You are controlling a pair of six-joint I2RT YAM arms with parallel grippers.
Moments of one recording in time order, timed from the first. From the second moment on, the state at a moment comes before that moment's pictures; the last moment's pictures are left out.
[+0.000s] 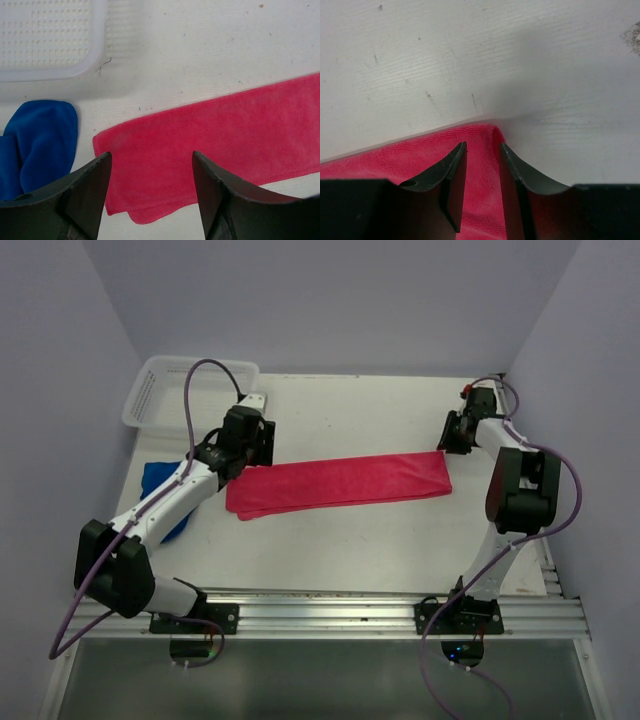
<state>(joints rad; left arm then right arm) -0.45 1.40 1.09 -0.40 -0.29 -0.21 -0.12 1.94 1.37 -0.41 -0.10 0.22</state>
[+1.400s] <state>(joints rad) -0.44 1.26 0.93 -0.31 -0.32 -0.15 -0.15 1.86 1.18 -0.42 -0.09 0.21</state>
